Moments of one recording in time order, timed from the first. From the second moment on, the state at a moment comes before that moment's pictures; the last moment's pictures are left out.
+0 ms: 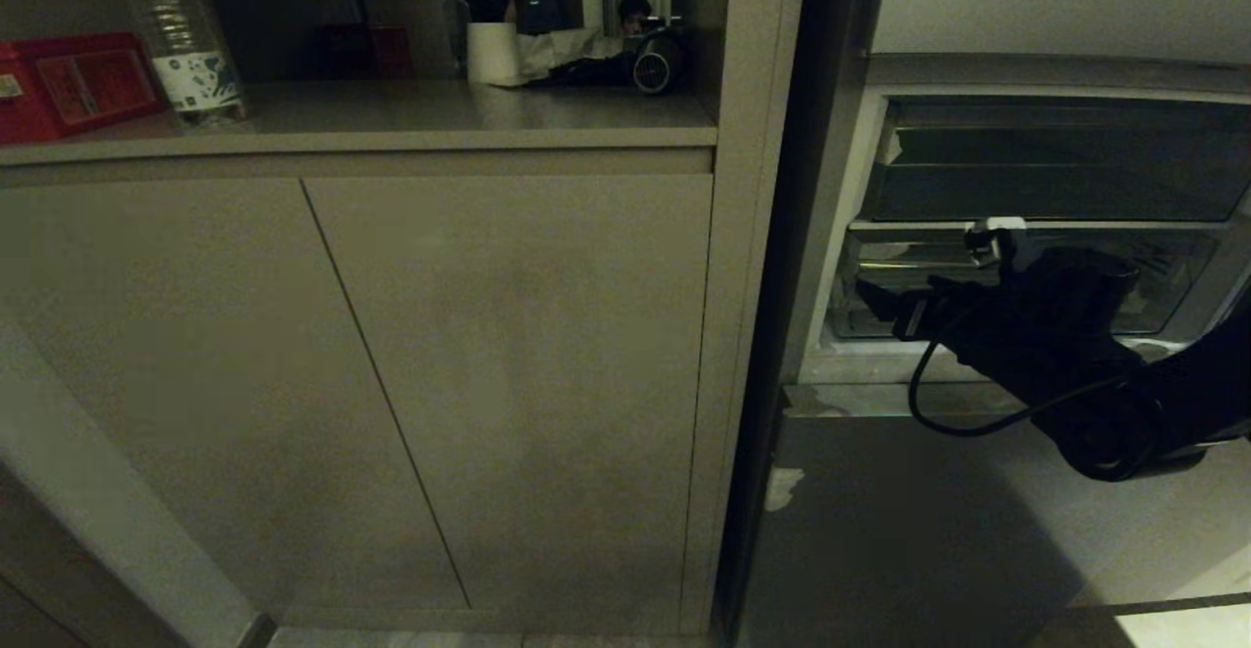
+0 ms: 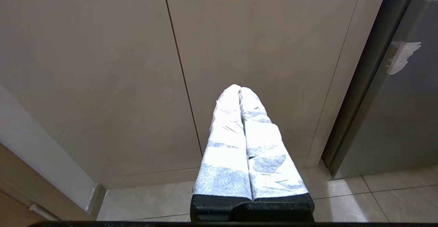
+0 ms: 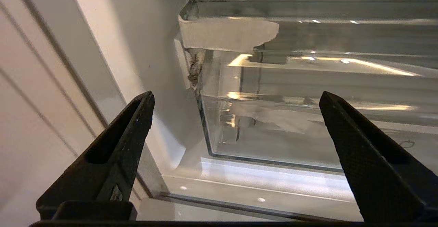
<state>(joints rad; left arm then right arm) -0.01 0.00 0.00 0.00 -0.02 0.07 0.08 2.05 -0.93 -1.14 0.09 0.05</state>
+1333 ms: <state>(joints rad) -0.01 0.00 0.00 0.00 -0.02 0.07 0.12 2.11 -1.01 -1.13 -0.12 0.05</state>
